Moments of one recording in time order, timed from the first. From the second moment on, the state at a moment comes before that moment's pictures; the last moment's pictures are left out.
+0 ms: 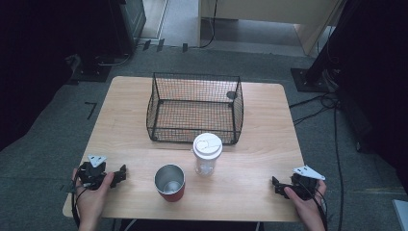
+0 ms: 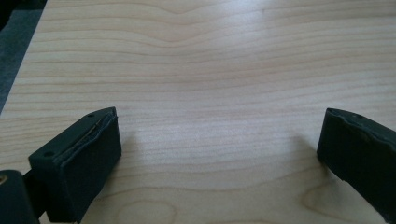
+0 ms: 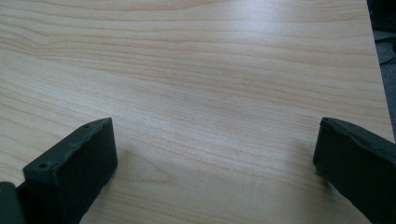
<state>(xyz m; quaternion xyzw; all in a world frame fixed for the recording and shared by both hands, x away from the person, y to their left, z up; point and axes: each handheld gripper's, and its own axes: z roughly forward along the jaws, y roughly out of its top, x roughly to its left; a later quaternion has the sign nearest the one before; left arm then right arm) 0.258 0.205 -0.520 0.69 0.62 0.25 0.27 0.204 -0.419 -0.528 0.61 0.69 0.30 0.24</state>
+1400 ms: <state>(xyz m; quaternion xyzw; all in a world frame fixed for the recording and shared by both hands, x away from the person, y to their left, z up) 0.189 0.123 -0.486 0.80 0.43 0.16 0.39 0.204 -0.419 -0.528 0.61 0.69 0.30 0.24</state>
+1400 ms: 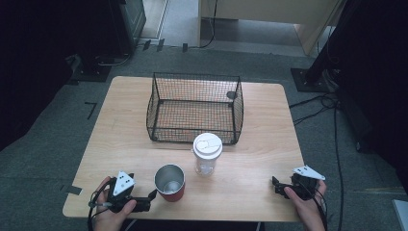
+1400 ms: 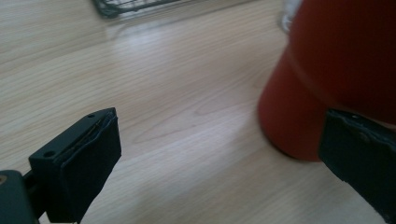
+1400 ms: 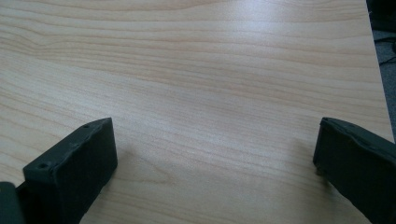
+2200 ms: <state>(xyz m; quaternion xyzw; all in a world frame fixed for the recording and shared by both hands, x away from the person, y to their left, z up) 0.179 0.082 -0.474 0.81 0.37 0.11 0.44 0.204 -0.419 -0.528 0.61 0.69 0.30 0.24</state>
